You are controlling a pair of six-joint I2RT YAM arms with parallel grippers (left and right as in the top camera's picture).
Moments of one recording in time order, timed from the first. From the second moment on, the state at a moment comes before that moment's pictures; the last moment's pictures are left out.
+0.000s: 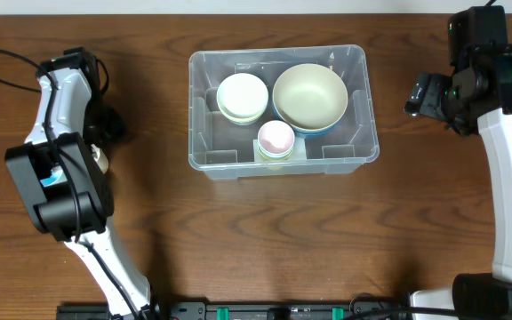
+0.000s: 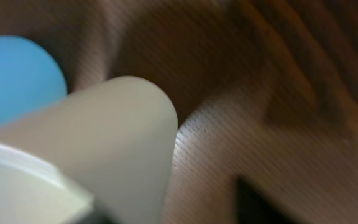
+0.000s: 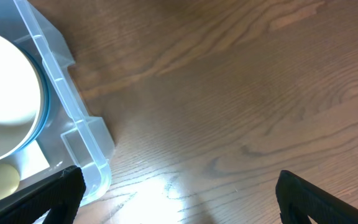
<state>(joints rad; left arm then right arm) 0.25 2.16 1.71 -1.24 -0.17 -0.47 0.05 1.61 1.84 -1.45 0.26 0.41</state>
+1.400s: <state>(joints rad) -0.43 1.59 1.68 -1.24 0.12 -0.22 0.05 1.61 1.84 -1.45 0.26 0.41</state>
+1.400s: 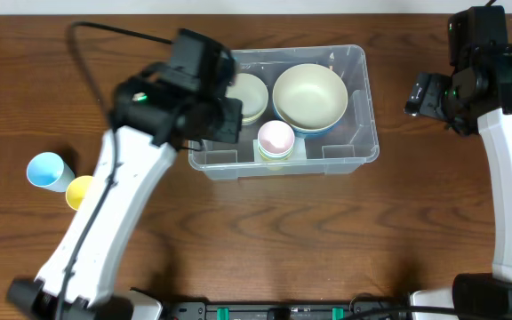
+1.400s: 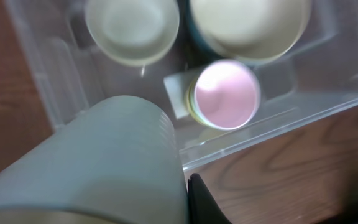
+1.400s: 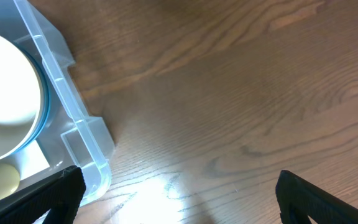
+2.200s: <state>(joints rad) -0.46 2.04 1.64 -1.20 0.04 -0.23 0.05 1.61 1.84 -1.45 0.26 0.41</state>
